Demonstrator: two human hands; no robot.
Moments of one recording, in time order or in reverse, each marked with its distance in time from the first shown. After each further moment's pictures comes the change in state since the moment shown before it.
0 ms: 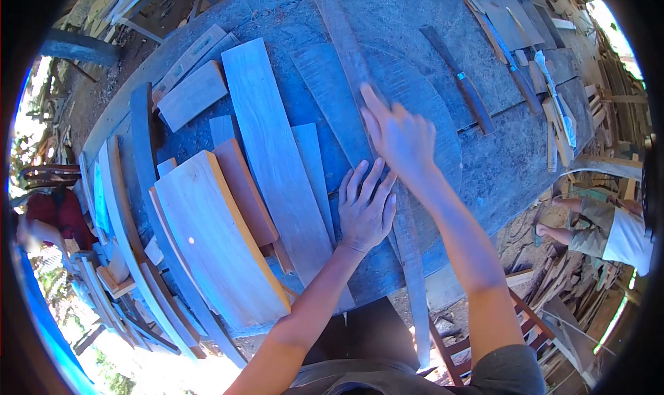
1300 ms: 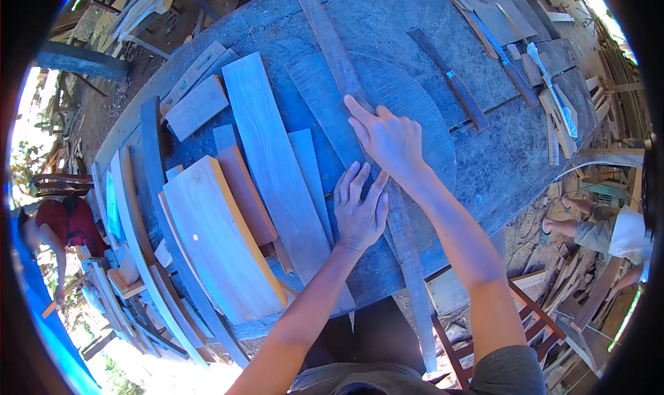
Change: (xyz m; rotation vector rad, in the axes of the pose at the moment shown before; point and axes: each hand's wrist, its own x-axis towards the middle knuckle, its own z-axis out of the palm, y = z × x) left_hand -0.001 -0.001 0.004 0.042 0.072 0.016; right_hand -0.008 0.005 0.002 0.041 0.014 -0.060
